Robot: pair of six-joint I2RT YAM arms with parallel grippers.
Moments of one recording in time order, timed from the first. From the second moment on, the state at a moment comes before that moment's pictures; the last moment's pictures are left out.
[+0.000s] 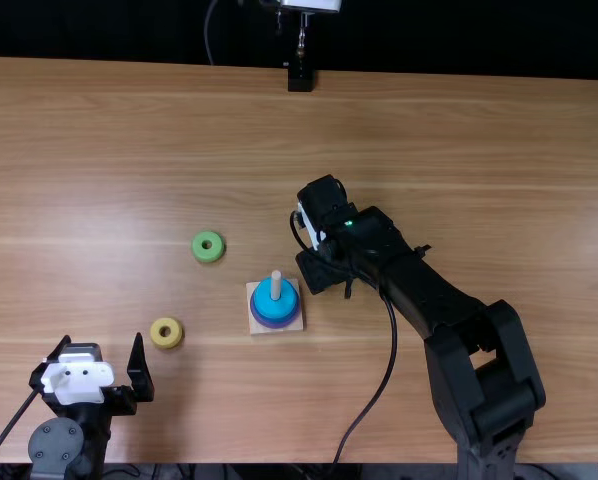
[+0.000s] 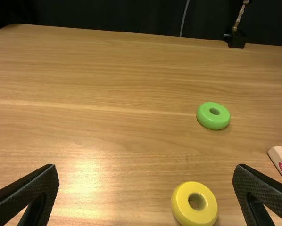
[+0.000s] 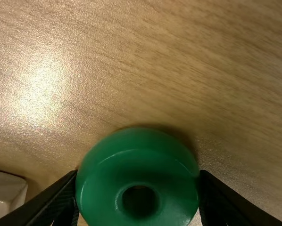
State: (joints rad) left arm -0.06 0.01 0.11 -0.38 -0.07 -0.12; right arm 0.48 2.09 1.48 -0.75 0.04 0.00
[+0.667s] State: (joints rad) left arm -0.06 0.01 0.11 -0.38 -0.07 -0.12; right arm 0.48 1.95 1.76 -1.21 0.04 0.00
